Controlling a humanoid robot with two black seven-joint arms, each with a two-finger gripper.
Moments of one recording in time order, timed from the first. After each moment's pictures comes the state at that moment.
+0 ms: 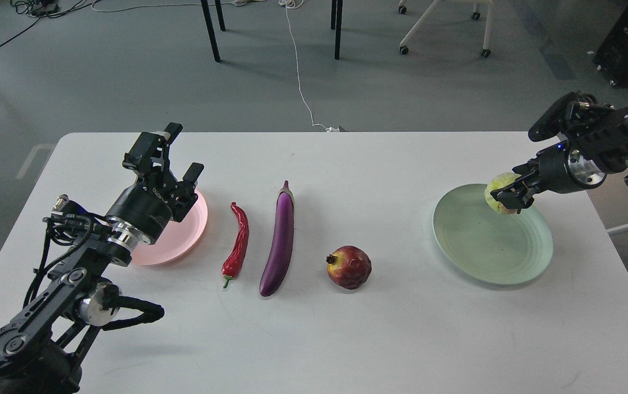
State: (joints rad) left arm -0.16 0.27 -1.19 -1.36 0.84 -0.13 -0.25; right arm 1.47 -0.55 -0.87 0.83 -1.39 0.08 0.49
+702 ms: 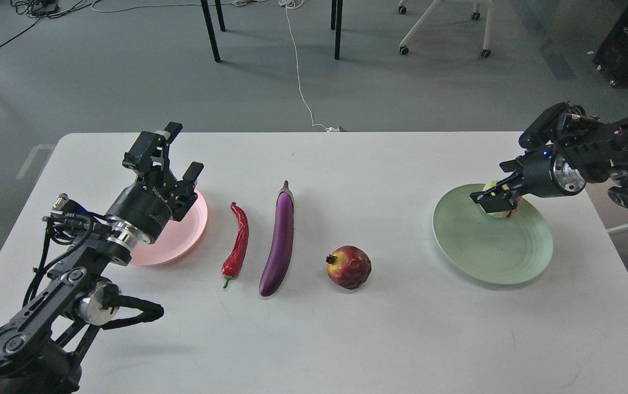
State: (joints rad) left arm -0.16 0.27 -1.19 -1.36 0.84 -0.13 -0.25; right arm 1.53 -0.56 -0.78 0.94 -1.37 0.03 0.49
